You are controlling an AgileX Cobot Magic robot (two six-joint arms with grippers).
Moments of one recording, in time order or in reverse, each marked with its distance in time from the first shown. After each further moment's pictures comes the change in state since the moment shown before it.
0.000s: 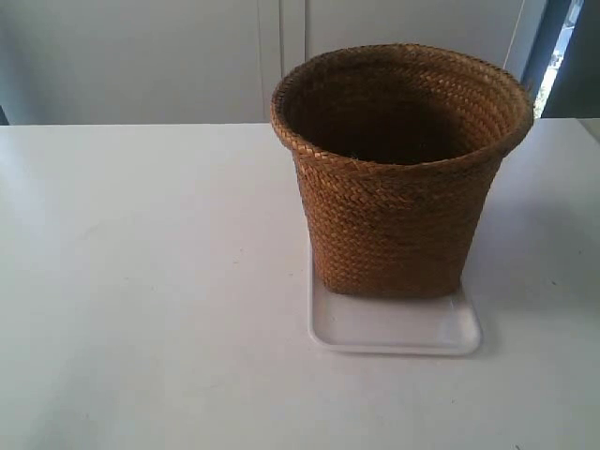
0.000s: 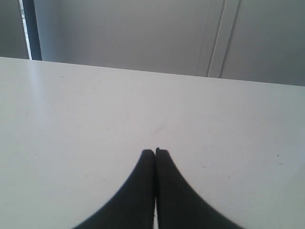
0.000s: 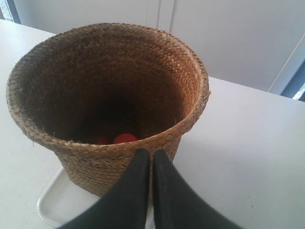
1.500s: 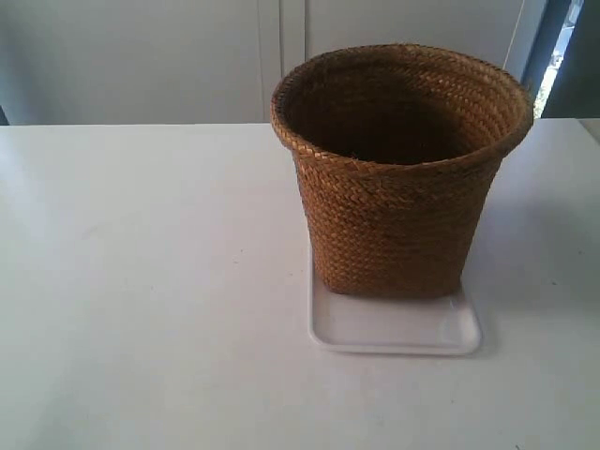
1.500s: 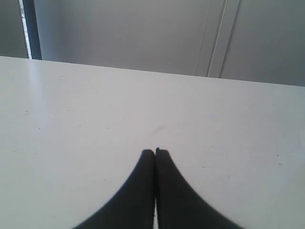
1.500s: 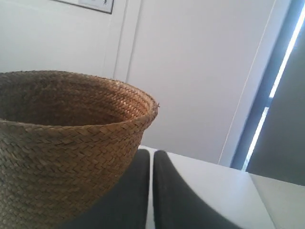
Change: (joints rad) left arm 0.000 0.000 0.000 0.000 0.000 -0.004; right arm 0.000 -0.491 0.727 -0.059 -0.752 -0.040
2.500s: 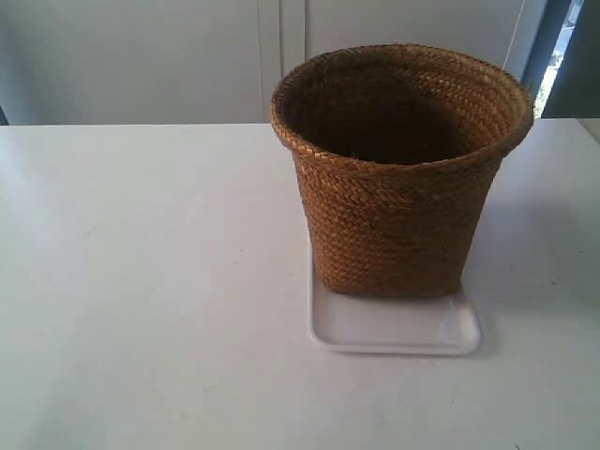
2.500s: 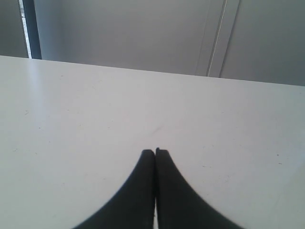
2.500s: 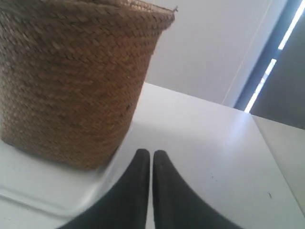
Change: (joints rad) left arm 0.000 0.000 0.000 0.000 0.002 0.000; right arm -0.054 -0.296 0.201 -0.049 0.260 0.000
